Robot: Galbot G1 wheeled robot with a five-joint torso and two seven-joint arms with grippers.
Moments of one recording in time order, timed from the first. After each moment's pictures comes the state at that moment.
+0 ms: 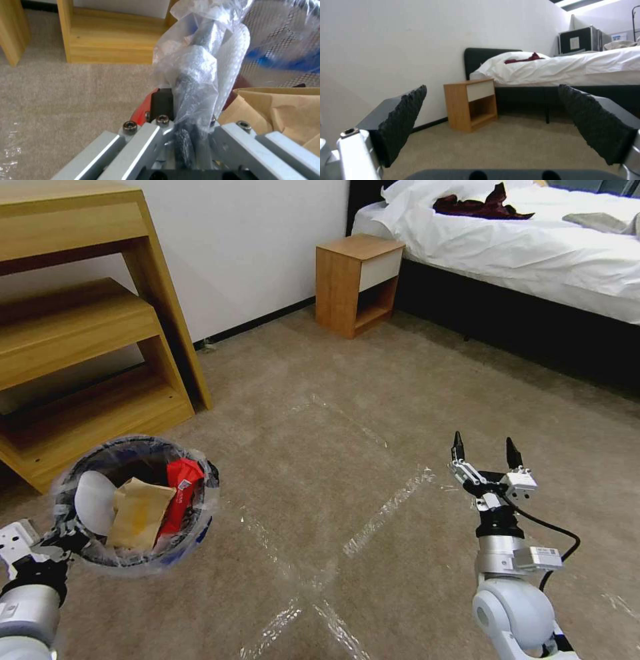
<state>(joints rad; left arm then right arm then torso) 1.72 -1.36 -1.07 -2.36 -0.84 0.44 -0.33 -1.45 1.22 0.50 2.04 0.34 0.36 0.24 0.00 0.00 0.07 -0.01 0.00</state>
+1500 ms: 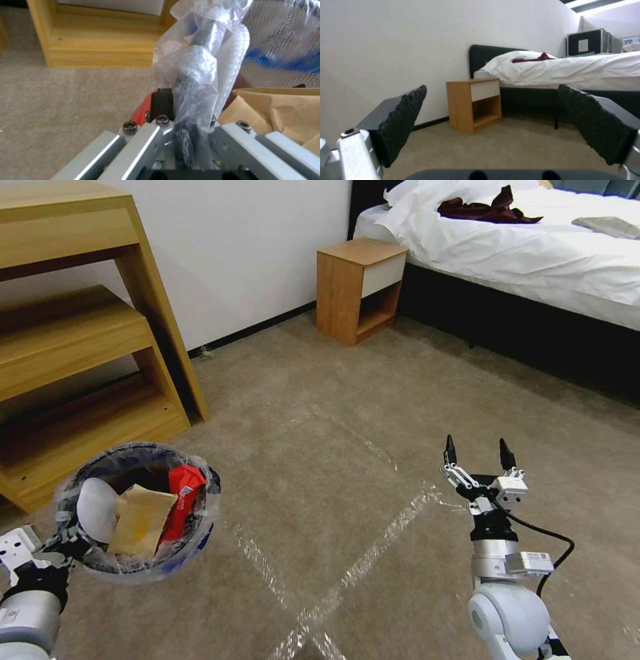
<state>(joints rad) 1.73 -1.38 -1.07 -2.37 -0.82 0.46 -0.31 -1.46 1.25 0.50 2.02 0.27 0.36 0.20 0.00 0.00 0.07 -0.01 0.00</state>
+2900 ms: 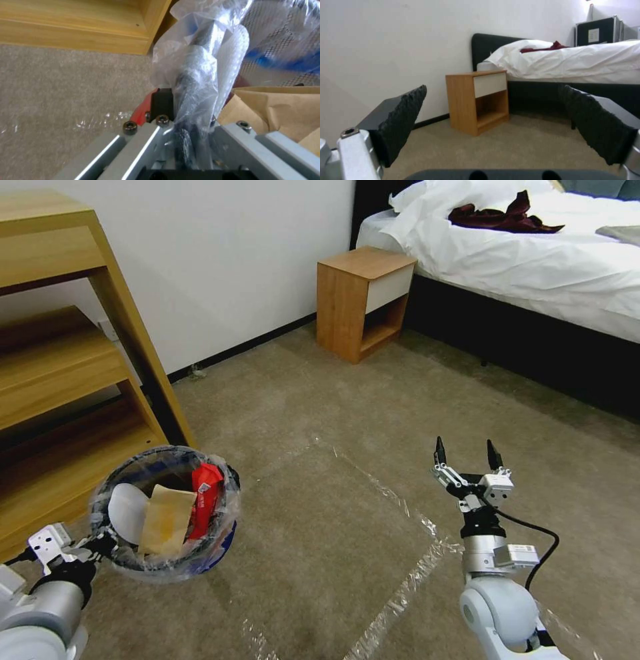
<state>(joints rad) 1.68 -1.36 -1.03 -2.34 -1.02 0.56 -0.39 -1.42 1.26 0.46 1.98 0.27 0.33 0.21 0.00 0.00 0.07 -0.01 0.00</state>
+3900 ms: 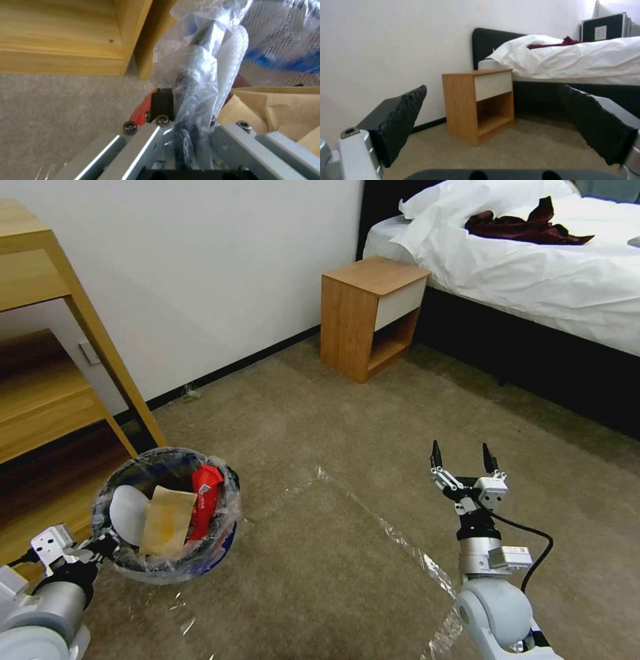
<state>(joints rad) 1.67 -1.37 -1.02 -2.34 -1.01 0.56 -0.39 -1.42 1.26 0.45 1.96 0.26 0.35 0.20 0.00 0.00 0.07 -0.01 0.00</state>
